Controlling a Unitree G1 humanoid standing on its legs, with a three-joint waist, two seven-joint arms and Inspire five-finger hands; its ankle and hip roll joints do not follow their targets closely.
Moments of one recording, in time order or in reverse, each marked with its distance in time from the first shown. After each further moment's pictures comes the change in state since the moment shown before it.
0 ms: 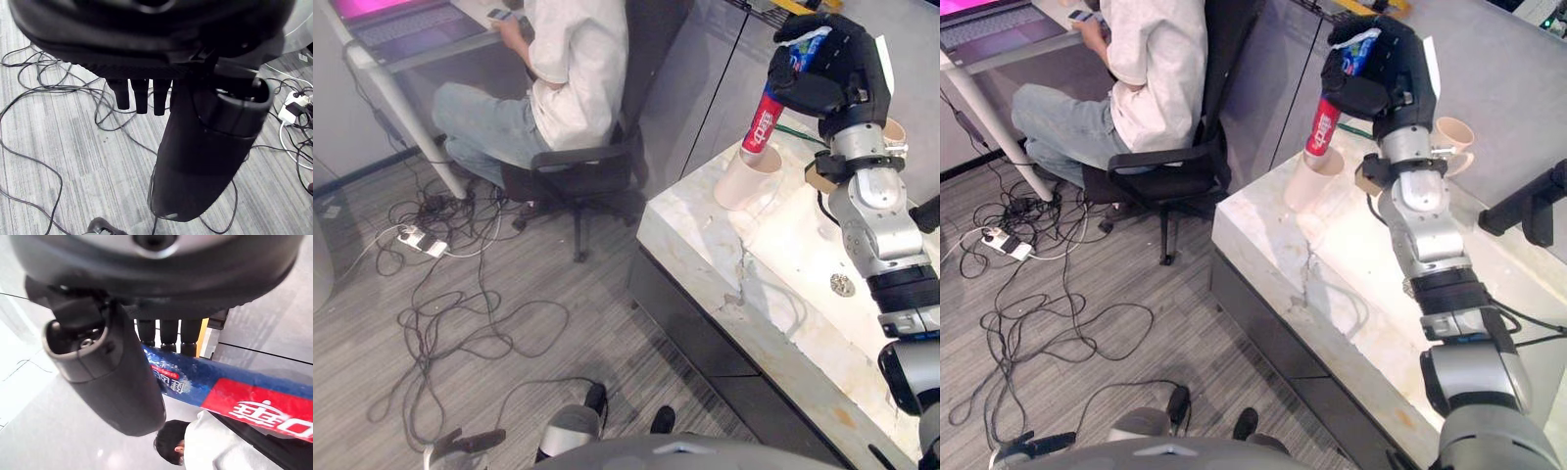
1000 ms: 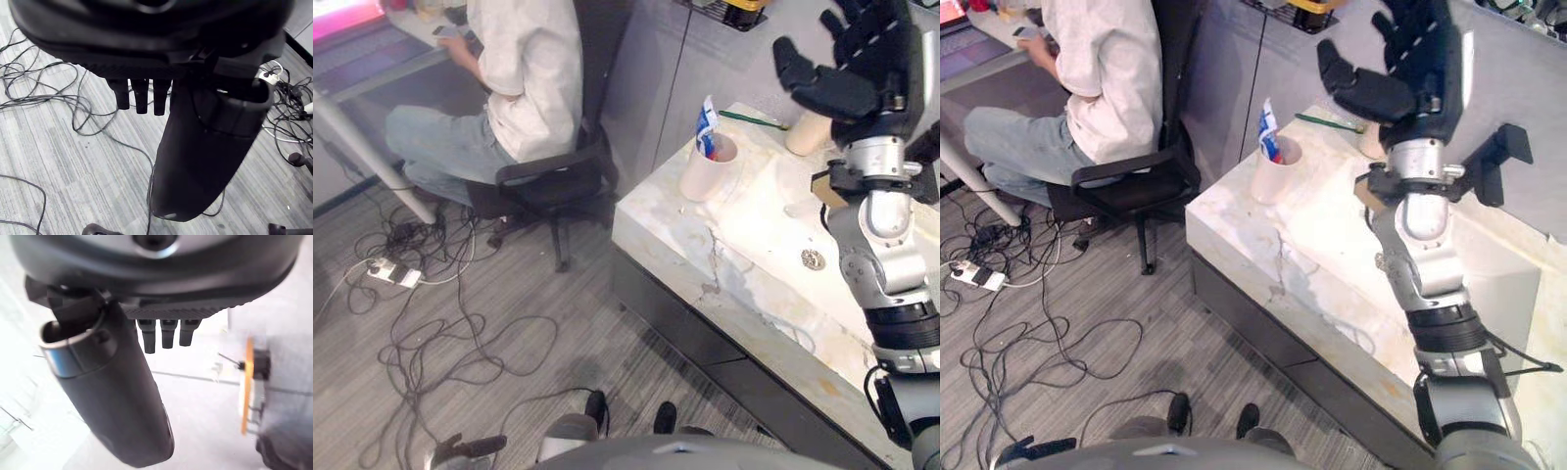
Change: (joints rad) left arm 0.014 -0.012 -0.008 -0.008 0.009 -0.004 0.014; right arm 0.190 0.060 -0.179 -0.395 -0.019 0.006 -0.212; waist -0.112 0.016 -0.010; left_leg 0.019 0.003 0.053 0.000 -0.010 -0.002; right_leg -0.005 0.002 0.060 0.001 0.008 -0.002
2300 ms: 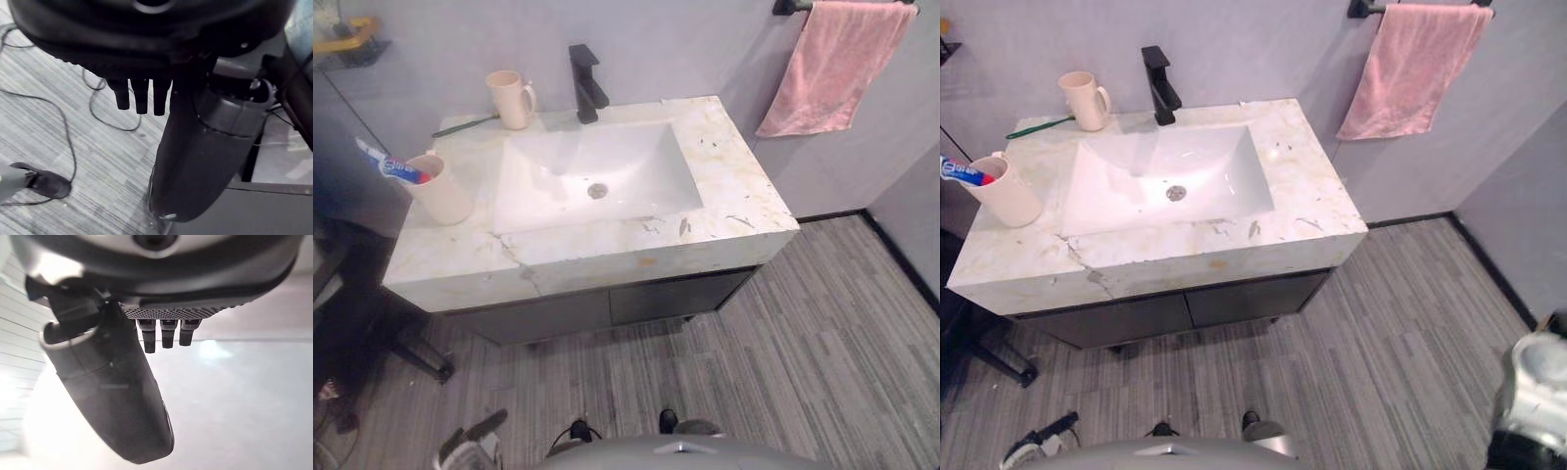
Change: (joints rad) left arm -0.091 -0.076 0.146 -0.019 -0.282 -0.062 0.076; right arm 0.651 0.222 -0.564 0.392 -0.296 0.026 -0.732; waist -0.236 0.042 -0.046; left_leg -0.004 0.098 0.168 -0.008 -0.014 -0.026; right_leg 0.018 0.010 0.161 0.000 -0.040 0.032
